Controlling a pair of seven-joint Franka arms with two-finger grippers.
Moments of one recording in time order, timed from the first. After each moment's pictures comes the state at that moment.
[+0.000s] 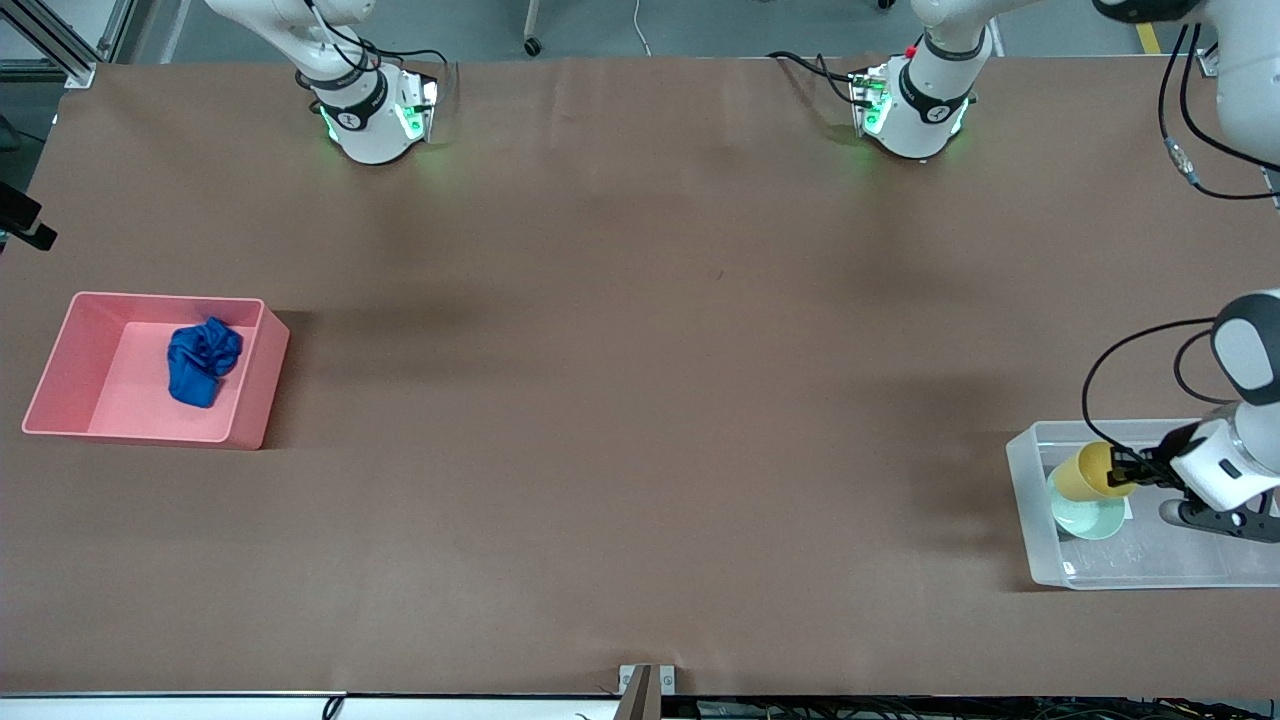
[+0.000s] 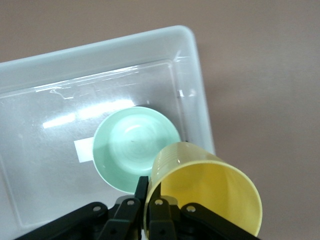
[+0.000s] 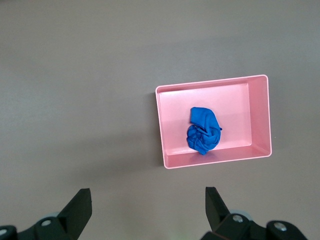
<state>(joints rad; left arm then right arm) 0.35 0.68 -0.21 -1.38 0.08 2.08 0.34 -0.07 -0.03 -0.08 -1.49 -0.03 1.48 0.01</state>
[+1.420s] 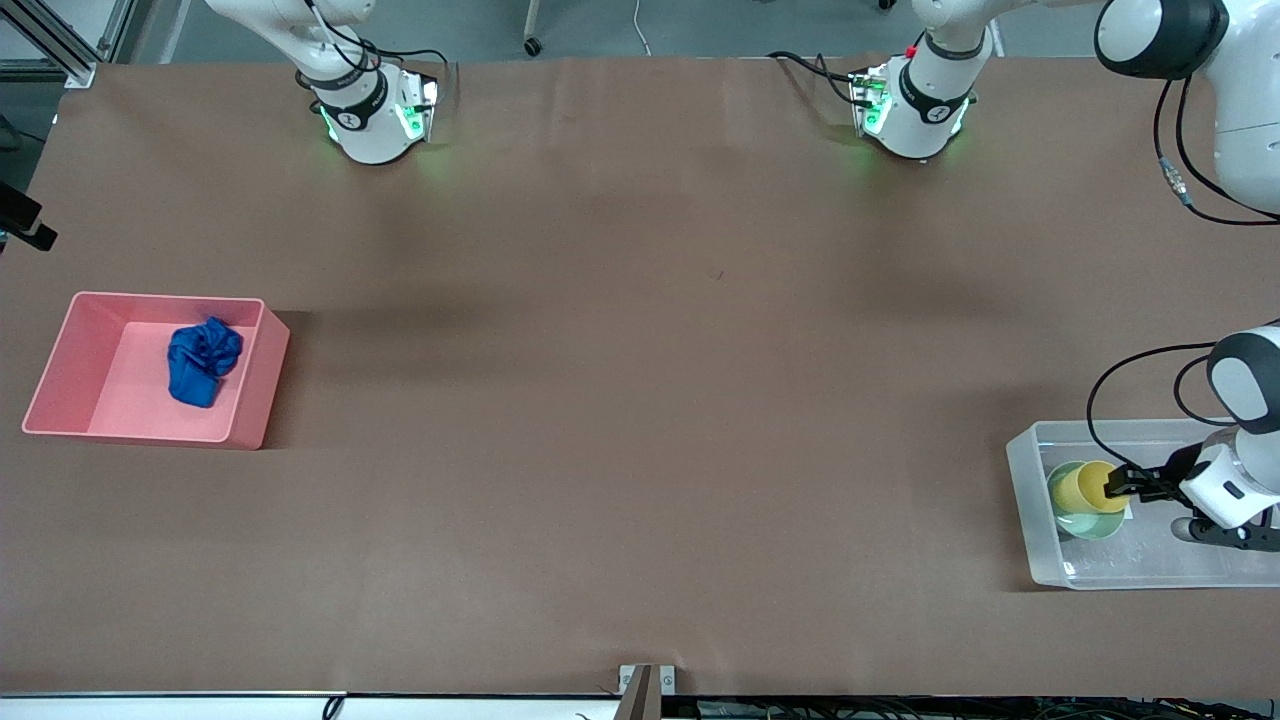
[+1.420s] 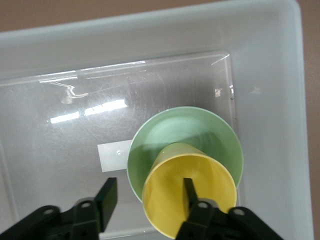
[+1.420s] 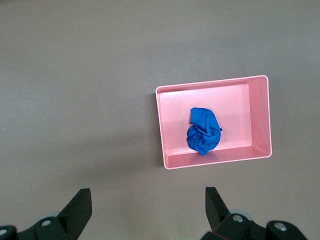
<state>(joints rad) 0.38 0.78 -0.18 -1.33 0.08 2.16 0.34 -0.07 -0.03 -0.08 -1.49 -0.03 1.48 0.01</state>
